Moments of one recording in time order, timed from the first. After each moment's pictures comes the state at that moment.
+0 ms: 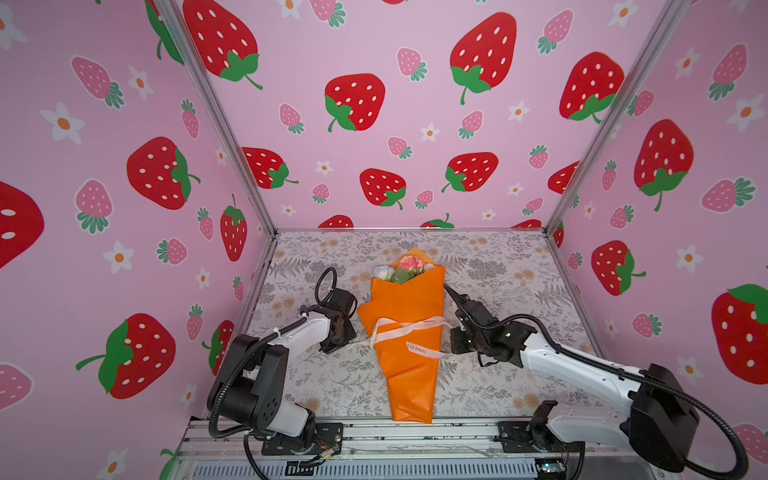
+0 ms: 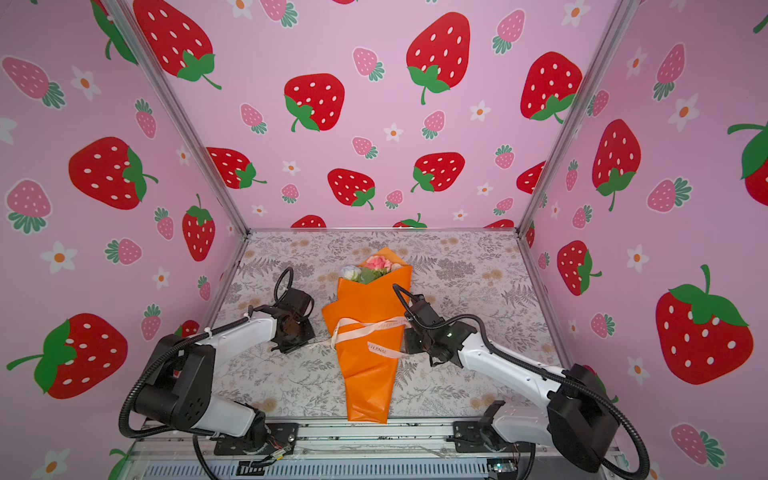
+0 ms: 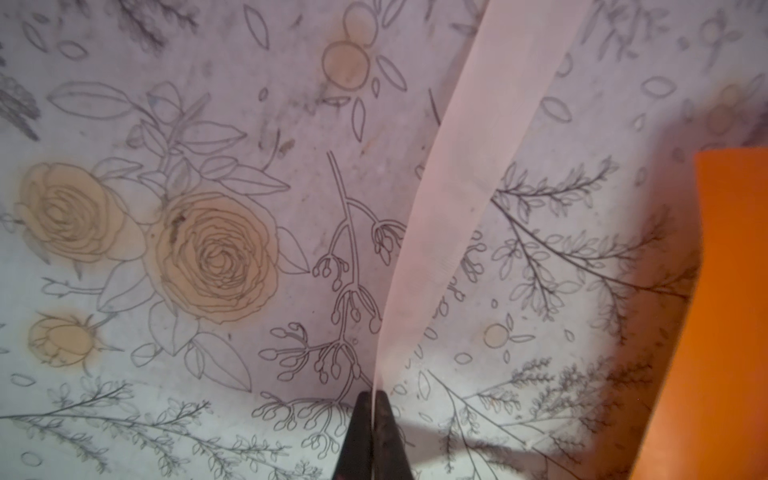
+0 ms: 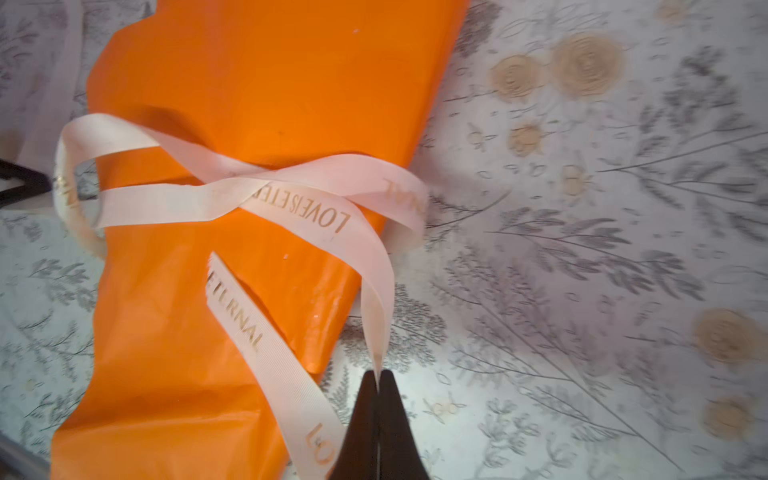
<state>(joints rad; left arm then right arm) -0.30 1.47 0.75 -0.60 -0.10 -0.78 0.86 1.20 0.76 -0.54 0.16 0.52</state>
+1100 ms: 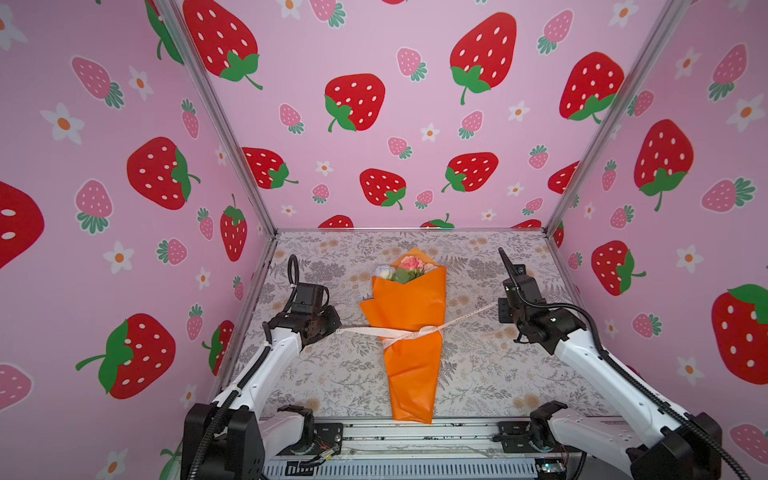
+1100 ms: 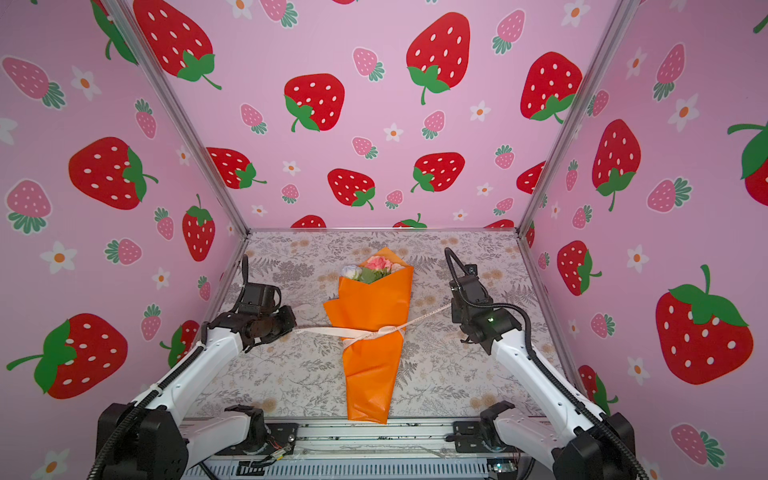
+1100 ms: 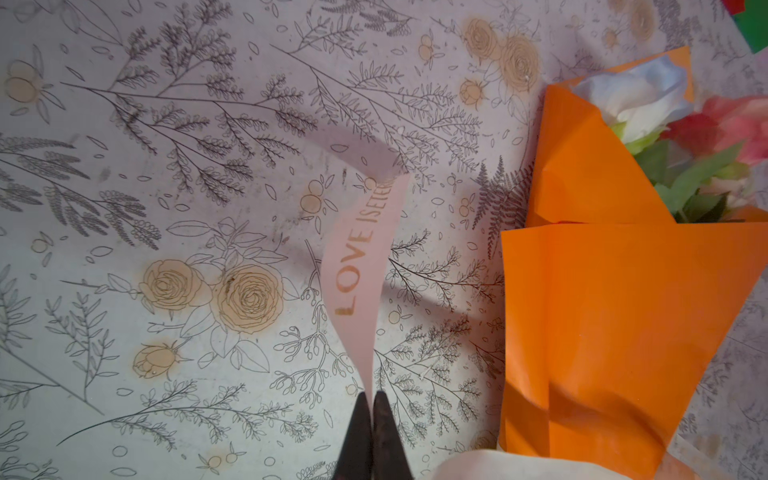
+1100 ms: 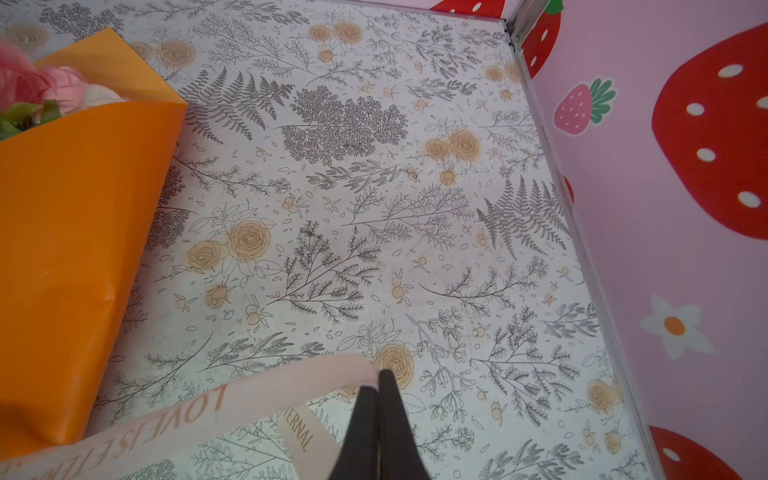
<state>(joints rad) -0.12 1.17 0.75 -0.61 0.09 -0.61 0.52 1.09 0.88 -0.64 0.50 0.22</state>
